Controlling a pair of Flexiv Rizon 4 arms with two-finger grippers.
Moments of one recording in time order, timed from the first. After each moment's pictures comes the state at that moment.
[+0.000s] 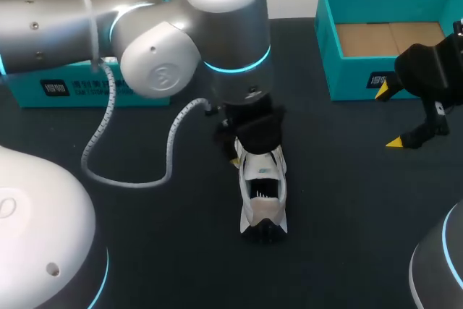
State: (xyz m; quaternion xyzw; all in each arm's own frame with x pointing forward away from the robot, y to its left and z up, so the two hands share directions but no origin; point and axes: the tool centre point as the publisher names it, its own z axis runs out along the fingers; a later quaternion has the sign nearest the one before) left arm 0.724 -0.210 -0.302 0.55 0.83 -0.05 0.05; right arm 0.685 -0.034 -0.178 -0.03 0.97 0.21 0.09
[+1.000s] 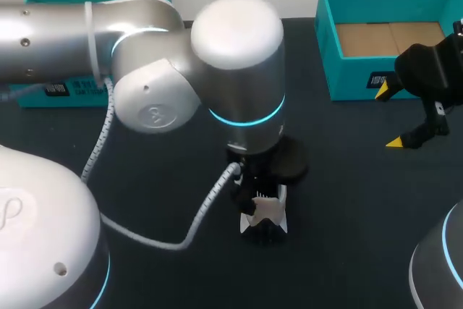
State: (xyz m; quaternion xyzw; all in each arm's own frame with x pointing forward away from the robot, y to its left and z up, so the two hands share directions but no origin) left arm 0.626 -0.209 -0.289 0.17 0.98 -0.05 0.05; right arm 0.685 -0.034 -0.178 -0.03 0.97 0.21 0.09
